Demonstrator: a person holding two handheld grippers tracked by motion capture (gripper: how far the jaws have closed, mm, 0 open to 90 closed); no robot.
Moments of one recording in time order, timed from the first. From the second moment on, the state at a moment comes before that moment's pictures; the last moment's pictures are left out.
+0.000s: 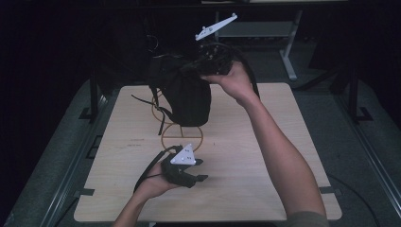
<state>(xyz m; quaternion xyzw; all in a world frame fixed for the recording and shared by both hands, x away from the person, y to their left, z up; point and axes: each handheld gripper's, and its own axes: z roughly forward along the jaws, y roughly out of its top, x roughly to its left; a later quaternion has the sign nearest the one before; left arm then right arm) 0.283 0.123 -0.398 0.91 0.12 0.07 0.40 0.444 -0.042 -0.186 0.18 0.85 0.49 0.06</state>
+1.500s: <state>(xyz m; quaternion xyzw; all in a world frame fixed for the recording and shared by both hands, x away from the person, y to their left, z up) 0.283 0.121 -0.402 0.91 0.13 0.07 0.40 0.468 0.006 -0.221 0.21 0.85 0.48 0.02</state>
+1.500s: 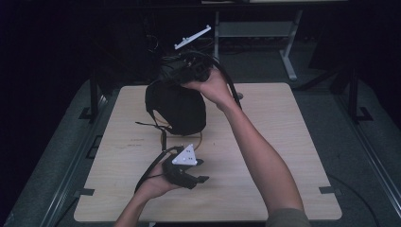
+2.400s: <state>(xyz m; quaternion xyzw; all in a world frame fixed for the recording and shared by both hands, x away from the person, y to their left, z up) 0.282 0.124 -0.407 0.91 0.14 0.07 0.39 0.452 -0.052 -0.215 0.24 0.83 0.50 0.03</state>
